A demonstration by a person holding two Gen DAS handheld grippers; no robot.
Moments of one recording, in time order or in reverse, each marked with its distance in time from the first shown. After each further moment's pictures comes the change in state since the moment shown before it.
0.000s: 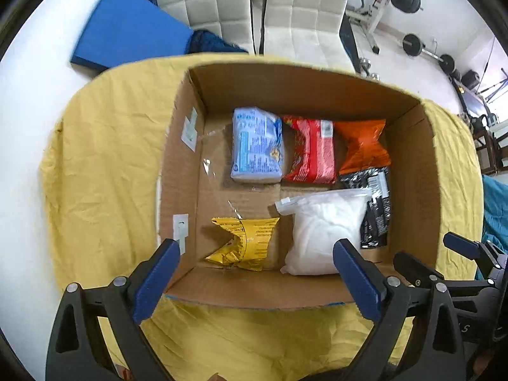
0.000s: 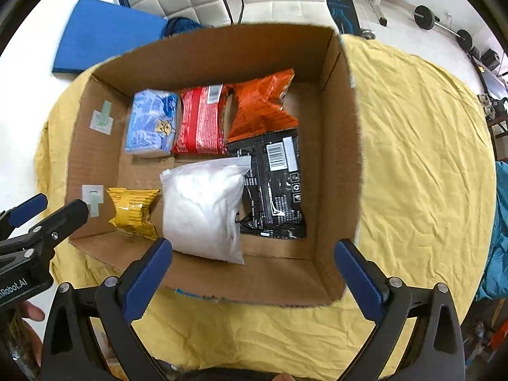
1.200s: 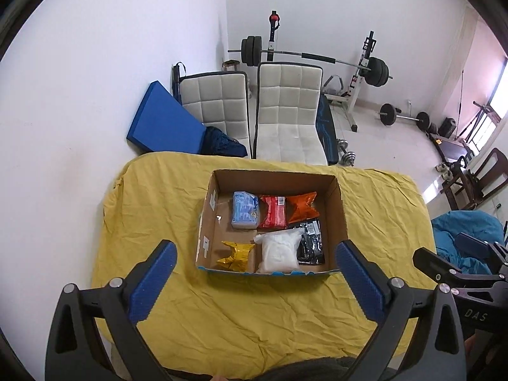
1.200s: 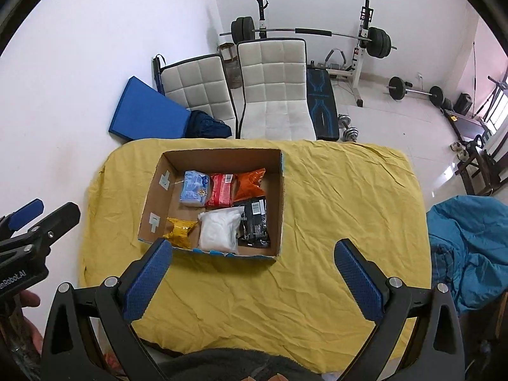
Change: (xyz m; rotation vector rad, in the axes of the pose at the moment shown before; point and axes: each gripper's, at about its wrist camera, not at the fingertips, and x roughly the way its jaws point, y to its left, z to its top) left arm -0.236 -0.026 -0.093 0.000 -0.416 -0.003; right arm -0.262 -0.014 -0.118 -0.037 -0.409 -0.022
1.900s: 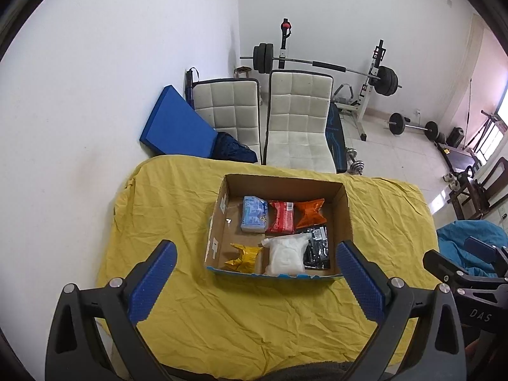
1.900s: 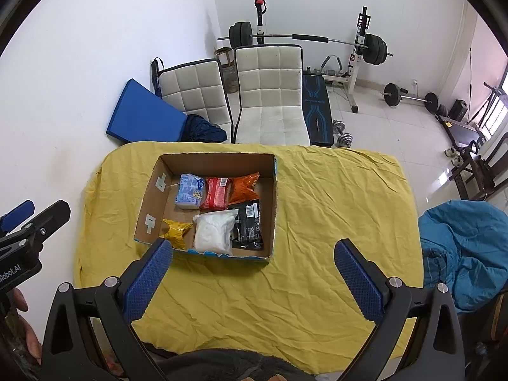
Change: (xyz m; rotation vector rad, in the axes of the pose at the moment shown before) left arm -0.014 0.000 -0.006 -0.029 -0.037 0.044; right arm -0.015 -0.003 -0.006 -0.023 -0.023 -0.026
